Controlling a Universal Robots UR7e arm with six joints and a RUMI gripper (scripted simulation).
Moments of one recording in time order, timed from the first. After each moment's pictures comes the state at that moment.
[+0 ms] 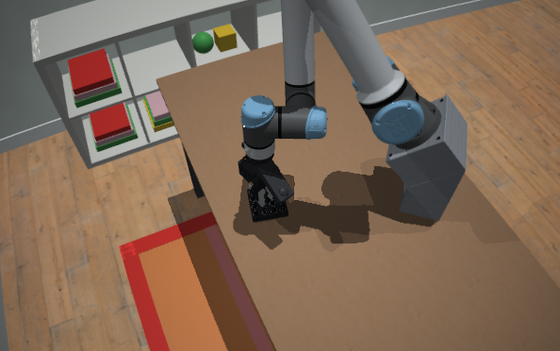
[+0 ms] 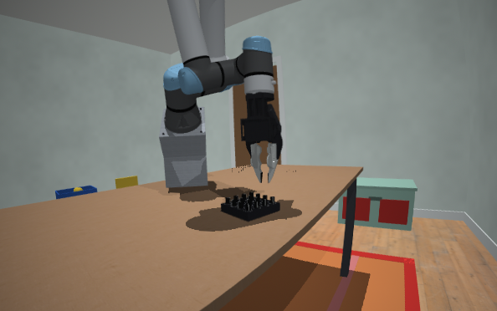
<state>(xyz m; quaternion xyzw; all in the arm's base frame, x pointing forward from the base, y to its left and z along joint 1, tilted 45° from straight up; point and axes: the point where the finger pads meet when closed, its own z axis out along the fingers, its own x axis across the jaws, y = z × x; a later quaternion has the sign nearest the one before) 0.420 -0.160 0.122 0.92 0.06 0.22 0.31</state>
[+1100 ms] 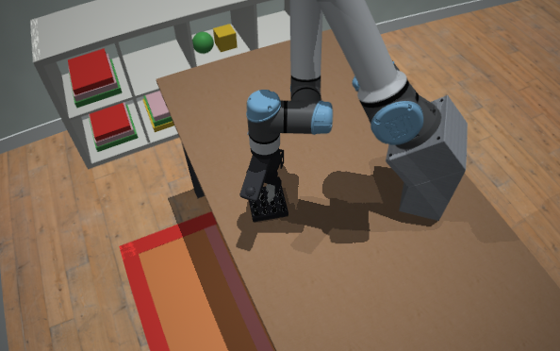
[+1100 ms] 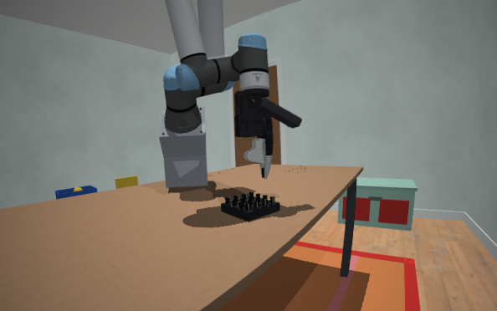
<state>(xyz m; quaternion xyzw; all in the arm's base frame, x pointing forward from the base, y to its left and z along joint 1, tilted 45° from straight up) 0.416 -0.155 0.133 0.83 -0.40 0.35 0.16</state>
